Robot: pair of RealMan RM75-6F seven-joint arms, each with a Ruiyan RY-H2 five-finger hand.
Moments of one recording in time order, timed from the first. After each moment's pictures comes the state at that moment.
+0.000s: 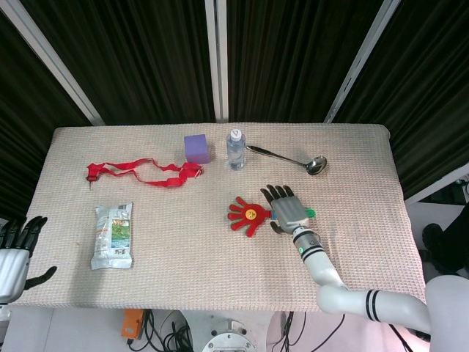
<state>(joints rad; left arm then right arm) -0.04 -1.08 0.00 -1.60 1.56 1.55 0.06 0.79 -1.64 0.22 -1.52 -0.73 0.95 -0.68</state>
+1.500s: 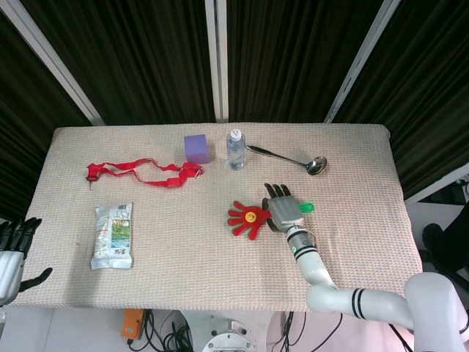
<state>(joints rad) -0.03 -1.08 0.00 -1.58 1.56 1.56 0.03 0.84 -1.73 0.19 -1.42 -0.72 1.02 -0.64</state>
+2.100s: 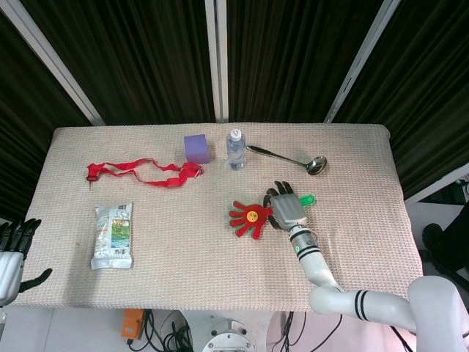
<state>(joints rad) -0.02 -1.09 0.00 -1.57 1.56 1.56 0.03 0.80 -1.73 0.20 -1.41 -0.82 1.04 -0.53</state>
